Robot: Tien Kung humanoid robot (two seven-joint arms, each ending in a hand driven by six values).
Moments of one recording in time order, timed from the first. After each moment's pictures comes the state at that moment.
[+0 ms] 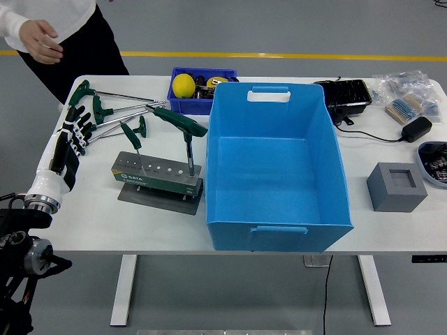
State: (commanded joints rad) left arm -0.08 0.10 -1.50 -1.33 1.15 0.01 -0.10; right arm 0.17 -0.20 0.32 0.25 -0.01 -0.33 -0.11
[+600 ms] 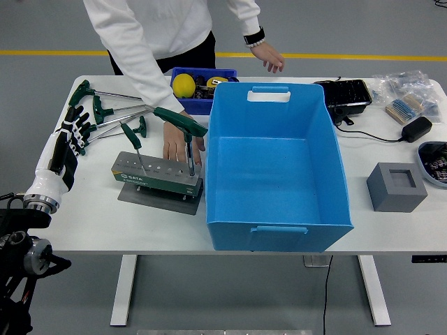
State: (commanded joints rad) left arm -0.08 0.10 -1.51 -1.34 1.16 0.01 -0.10; right arm 0.18 -0.20 0.31 0.25 0.00 -0.33 -0.11
